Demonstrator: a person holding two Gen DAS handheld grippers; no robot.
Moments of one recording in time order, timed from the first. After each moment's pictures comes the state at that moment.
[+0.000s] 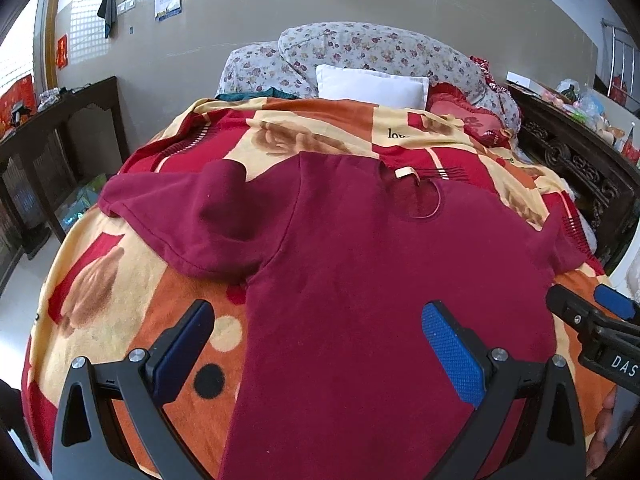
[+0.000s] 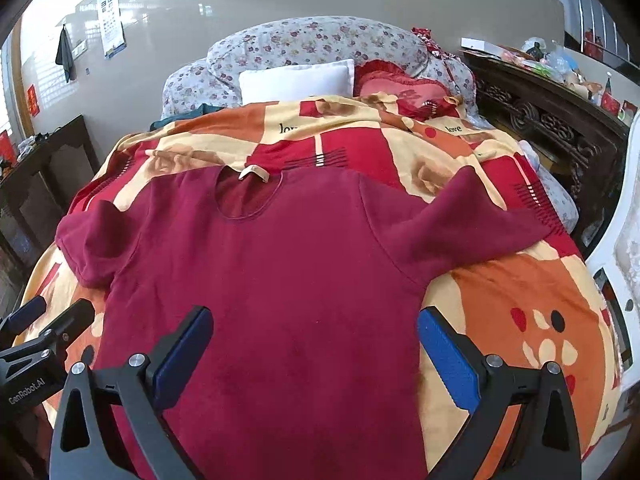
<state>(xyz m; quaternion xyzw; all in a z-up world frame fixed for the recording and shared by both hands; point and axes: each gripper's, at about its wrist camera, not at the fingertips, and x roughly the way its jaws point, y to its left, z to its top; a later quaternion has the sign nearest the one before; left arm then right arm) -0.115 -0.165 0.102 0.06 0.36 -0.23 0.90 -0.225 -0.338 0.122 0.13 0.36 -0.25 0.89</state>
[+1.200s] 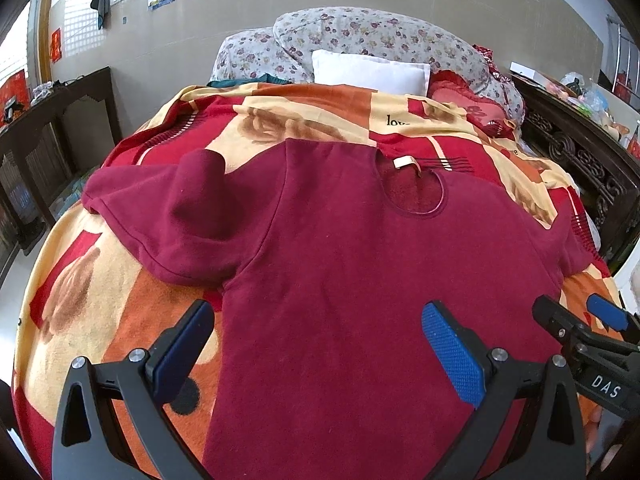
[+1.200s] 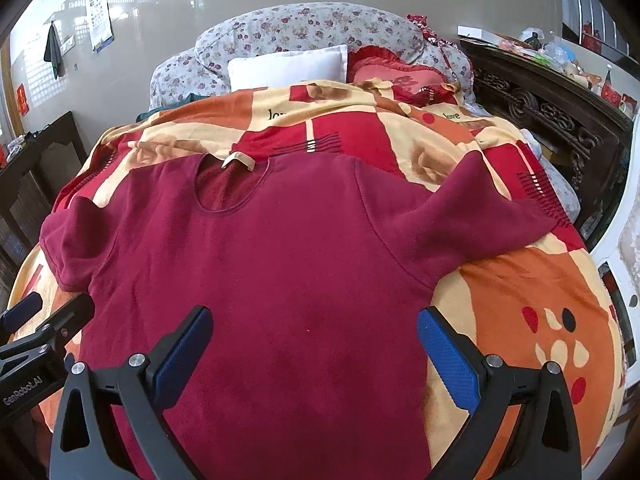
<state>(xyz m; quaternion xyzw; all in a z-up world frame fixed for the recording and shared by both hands) -0.091 -0.185 0.086 0.05 0.38 -0.23 0.89 -0.207 -0.357 0.101 0.13 0.38 -0.26 0.88</state>
